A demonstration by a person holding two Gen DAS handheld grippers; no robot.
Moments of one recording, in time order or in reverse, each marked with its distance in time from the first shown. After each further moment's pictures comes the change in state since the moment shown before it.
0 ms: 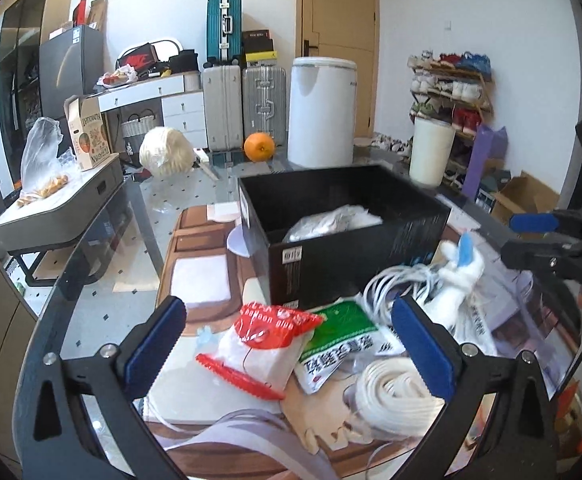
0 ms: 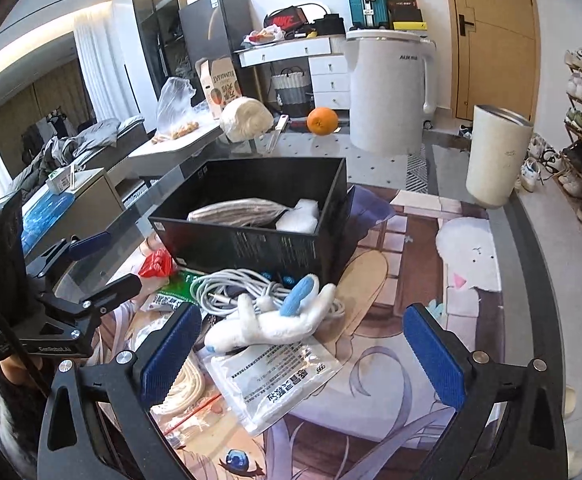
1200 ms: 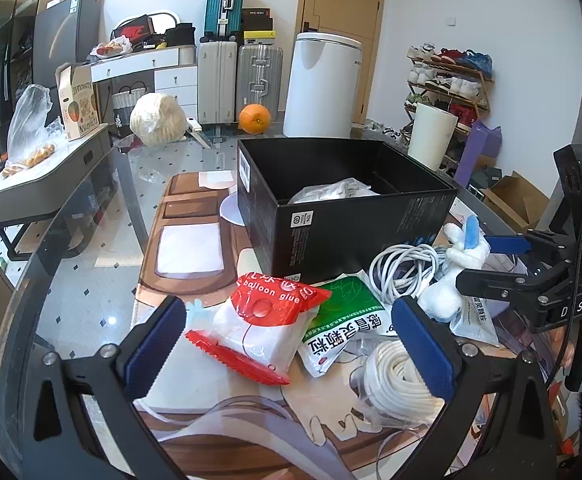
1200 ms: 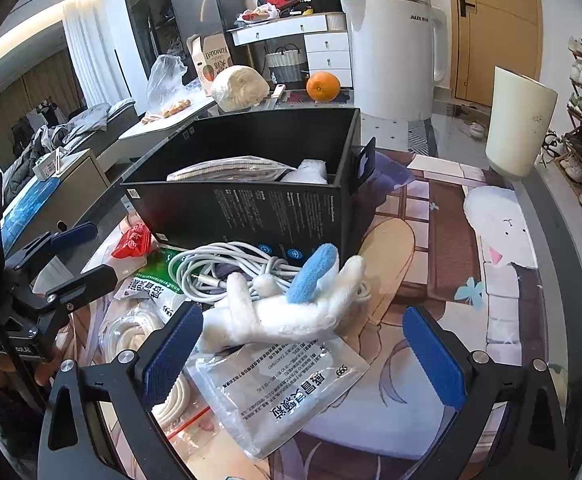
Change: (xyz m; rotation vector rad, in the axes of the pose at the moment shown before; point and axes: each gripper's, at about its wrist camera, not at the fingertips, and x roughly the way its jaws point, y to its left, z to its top) left arm 0.014 0.014 -0.010 -0.060 0.063 -0.067; right arm 0.048 0.011 -0.013 0.011 0.069 -0.022
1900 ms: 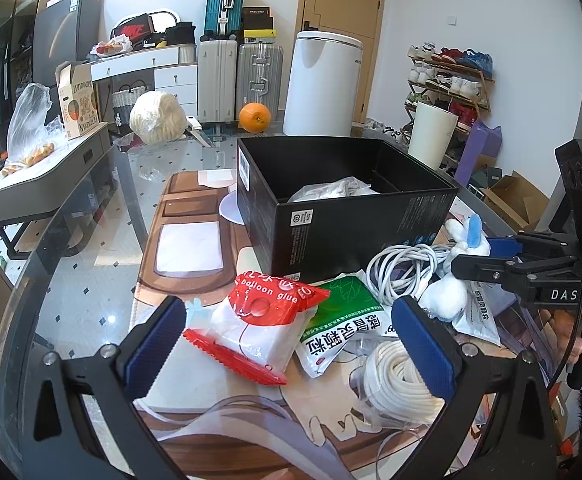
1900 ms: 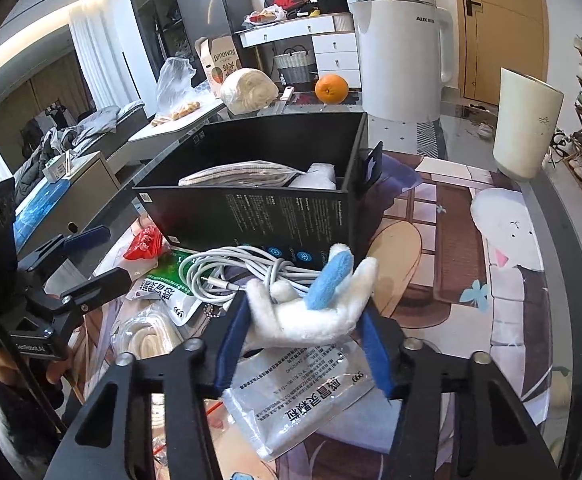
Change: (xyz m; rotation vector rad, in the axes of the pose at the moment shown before) left arm 0.002 0.001 0.000 0.000 0.002 0.000; right arm -0.006 -0.002 0.001 0.002 -0.005 0.043
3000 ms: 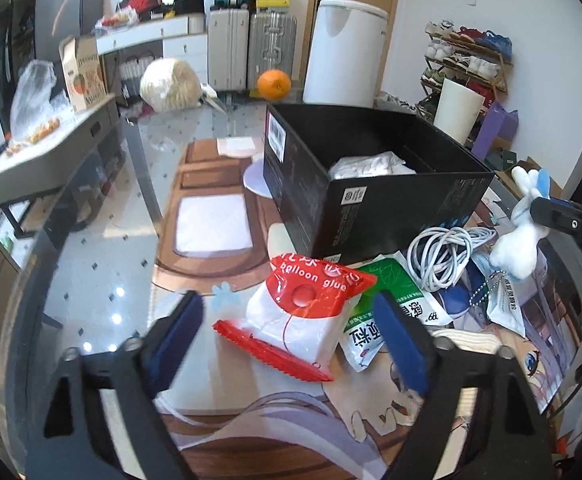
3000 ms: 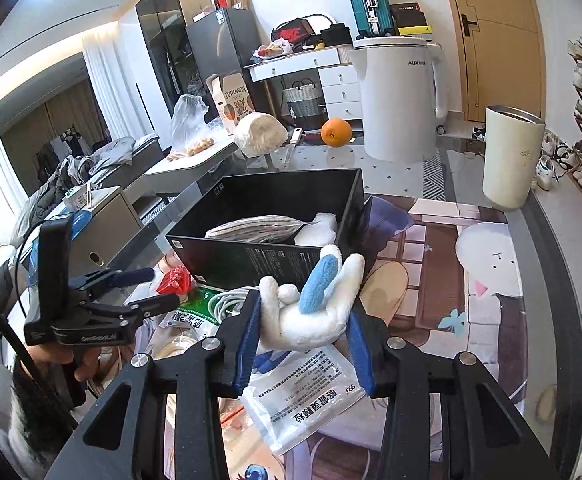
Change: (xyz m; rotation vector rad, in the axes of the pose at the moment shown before) left arm 0.020 0.022 0.001 -0.034 0.137 0.020; right arm -0.044 -0.010 0.011 0.016 -0.122 0.056
